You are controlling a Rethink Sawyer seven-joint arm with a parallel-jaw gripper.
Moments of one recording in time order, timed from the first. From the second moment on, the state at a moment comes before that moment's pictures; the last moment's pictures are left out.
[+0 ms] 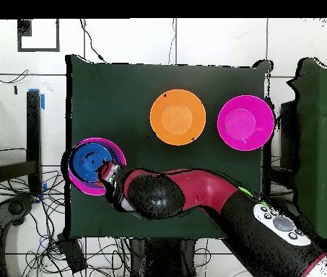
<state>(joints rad) -0.95 -0.83 1.10 2.29 -0.09 0.33 2.34</state>
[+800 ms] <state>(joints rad) -0.93 -0.71 1.04 2.29 -0.39 0.29 2.34</state>
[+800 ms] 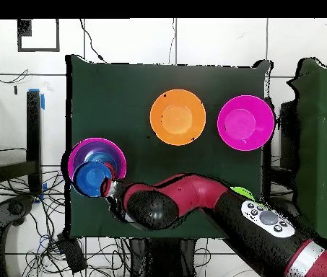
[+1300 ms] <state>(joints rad) -0.97 -0.60 0.99 2.29 -0.54 0.27 2.34</state>
